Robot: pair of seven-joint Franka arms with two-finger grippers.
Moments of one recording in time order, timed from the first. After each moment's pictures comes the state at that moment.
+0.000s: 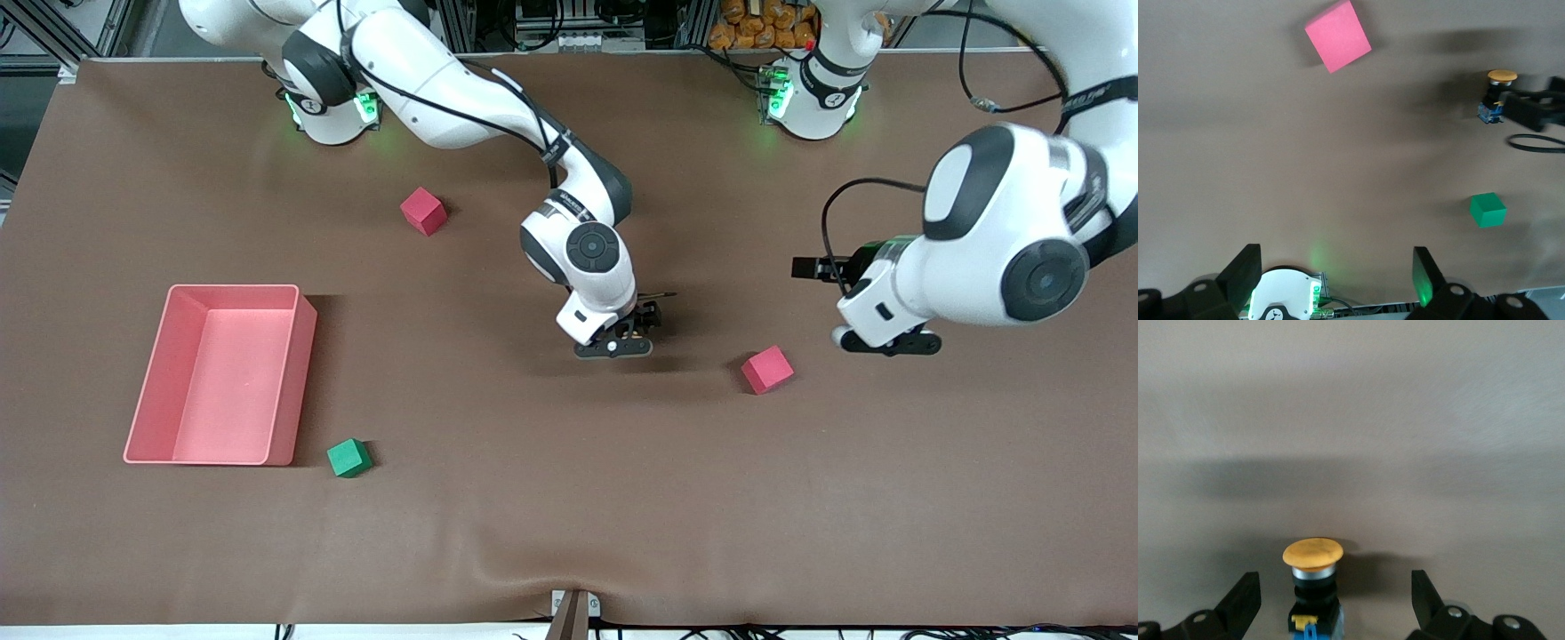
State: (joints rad) left arm -0.12 0.36 -0.13 -1.50 -0.14 1.42 -0.20; right arm 0.81 1.00 0.01 -1.04 0.13 2.15 0.76
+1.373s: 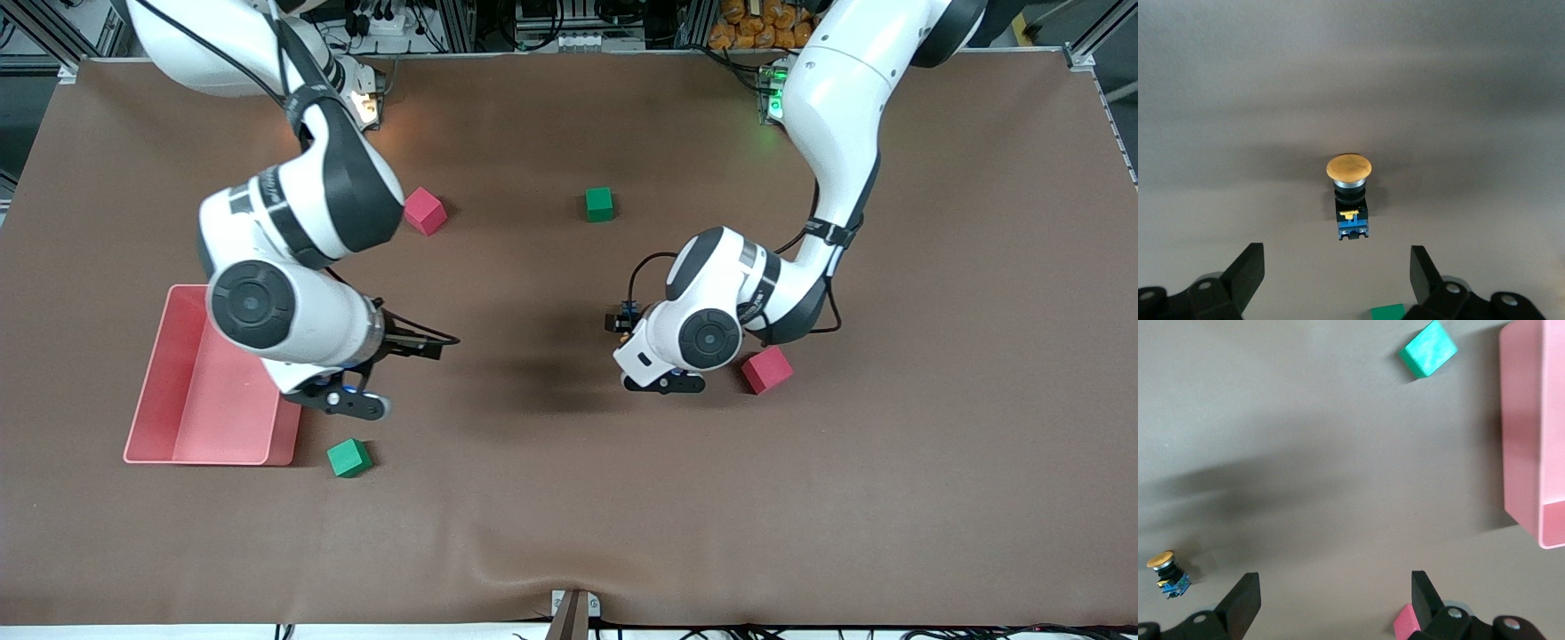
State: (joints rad) left arm -0.47 0.76 -0.14 -1.34 -0.21 1.81 -0.48; right arm 0.37 0.63 0.01 -1.04 0.09 1.49 0.61
